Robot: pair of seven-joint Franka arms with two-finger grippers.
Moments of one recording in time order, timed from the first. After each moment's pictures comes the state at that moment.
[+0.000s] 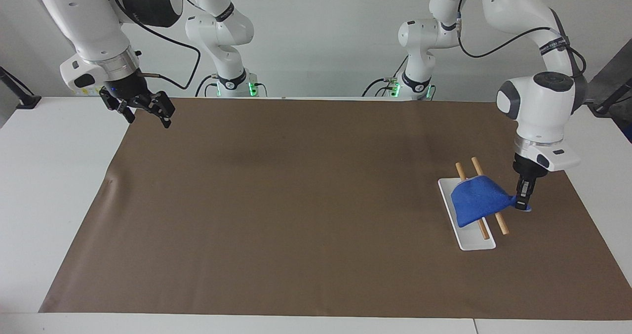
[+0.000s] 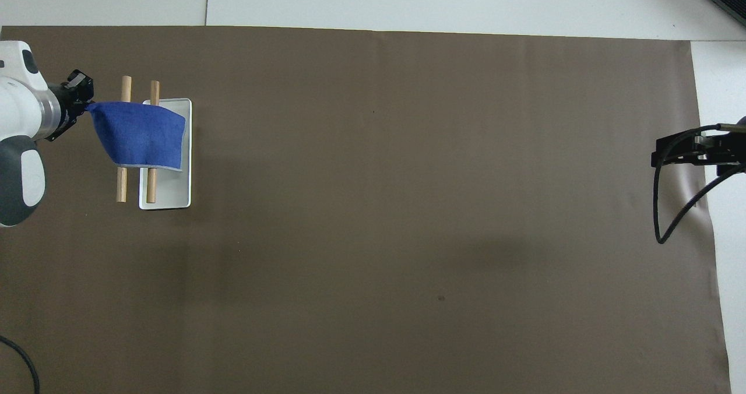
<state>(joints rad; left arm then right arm) -0.02 0.22 0.05 -1.91 0.18 2.52 -0.98 0.00 0.01 -0.07 -1.62 -0.03 1.64 0.08</state>
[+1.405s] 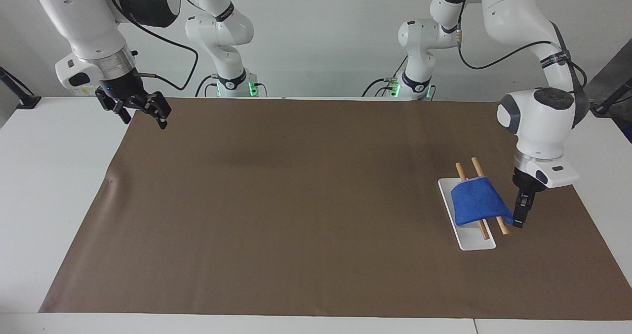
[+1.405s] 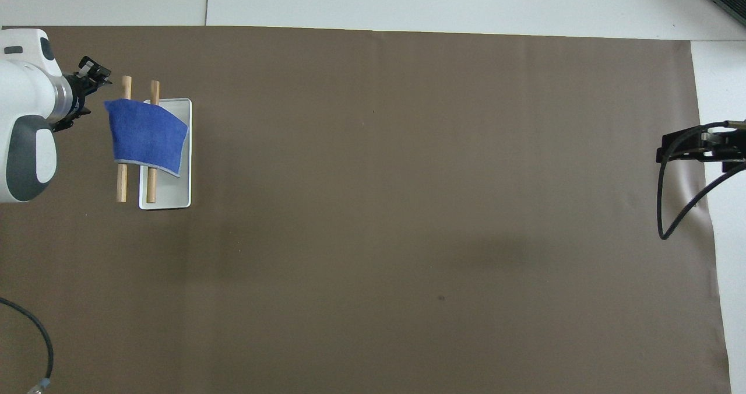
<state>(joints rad) -0.02 0.31 0.05 -1.75 0.18 2.39 -0.92 0.00 0.01 -0.08 -1.62 -0.03 1.66 0.08</state>
